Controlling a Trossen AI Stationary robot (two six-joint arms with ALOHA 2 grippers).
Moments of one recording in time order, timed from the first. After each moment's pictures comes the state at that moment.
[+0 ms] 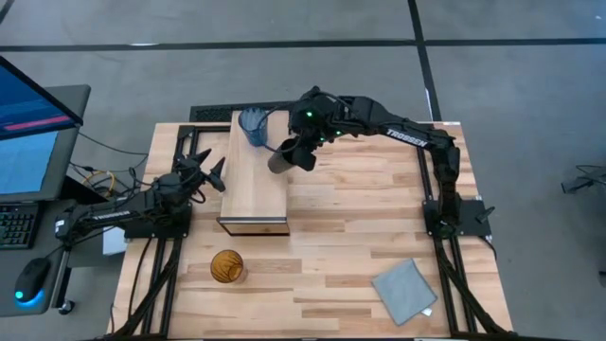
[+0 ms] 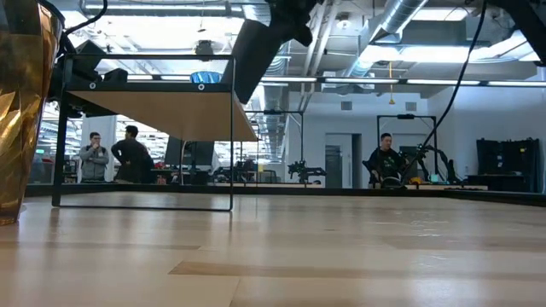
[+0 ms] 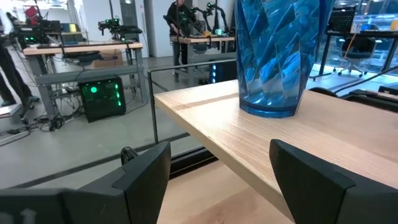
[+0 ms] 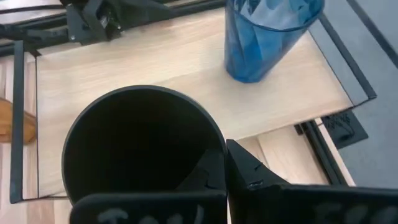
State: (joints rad) left arm 0.26 0.15 0.01 0.09 -0.73 -0.06; right arm -0.25 1.97 2.20 -1.07 0.00 -0.04
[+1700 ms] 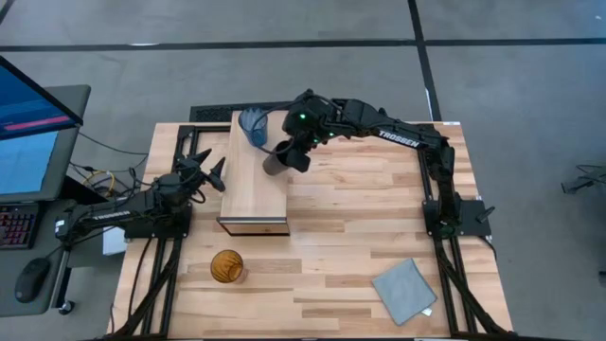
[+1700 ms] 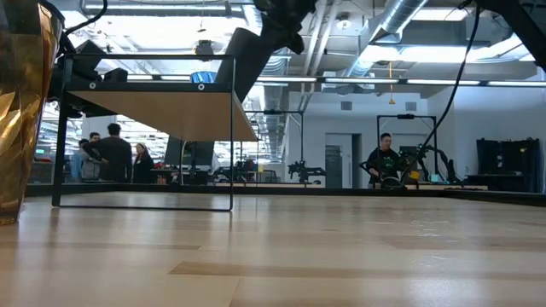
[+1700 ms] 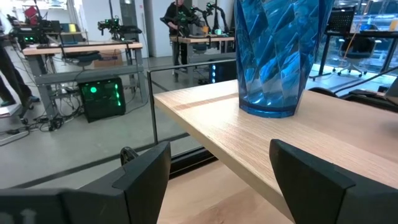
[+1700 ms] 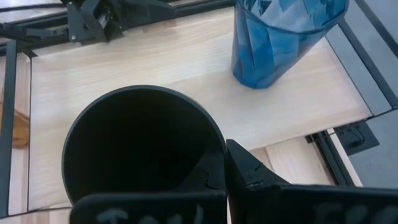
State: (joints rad) left arm 0.26 0.15 0.01 0.09 -0.73 -0.06; right arm -0.25 2.02 2.20 -1.02 -0.03 -0.05
